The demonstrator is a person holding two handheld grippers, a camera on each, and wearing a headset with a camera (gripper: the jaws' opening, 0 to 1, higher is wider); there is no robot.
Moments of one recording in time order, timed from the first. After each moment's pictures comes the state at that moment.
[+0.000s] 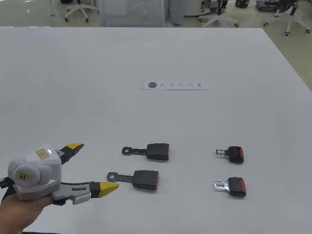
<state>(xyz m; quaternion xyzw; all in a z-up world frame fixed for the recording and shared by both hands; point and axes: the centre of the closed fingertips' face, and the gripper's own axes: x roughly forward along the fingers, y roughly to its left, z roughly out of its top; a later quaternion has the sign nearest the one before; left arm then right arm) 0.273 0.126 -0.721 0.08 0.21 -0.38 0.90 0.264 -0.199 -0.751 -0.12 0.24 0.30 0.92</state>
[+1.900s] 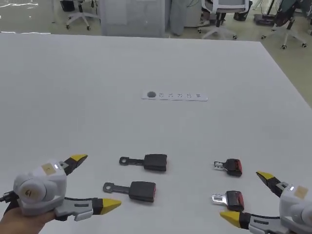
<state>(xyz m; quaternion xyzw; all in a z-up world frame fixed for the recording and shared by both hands) 0.261 0.132 -0.720 0.09 0.22 -0.38 0.90 0.254 -0.188 -0.761 -0.13 0.24 0.35 0.90</state>
